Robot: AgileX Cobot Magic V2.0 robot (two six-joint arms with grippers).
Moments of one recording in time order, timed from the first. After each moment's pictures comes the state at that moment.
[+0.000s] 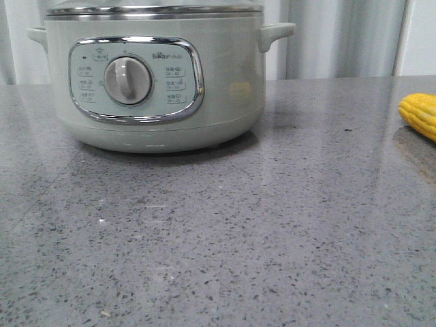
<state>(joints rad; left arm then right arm) -0.57 1.42 -1.09 -0.30 -0.13 0.24 0.07 0.63 -0.78 0.02 0.50 -0.03</state>
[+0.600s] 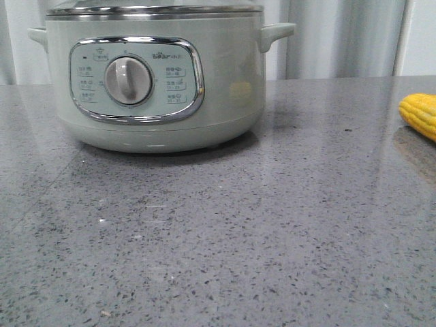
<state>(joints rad) -0.57 1.60 -1.19 -0.31 -0.13 0.24 0.07 0.63 -0.78 0.02 0.50 -0.03</state>
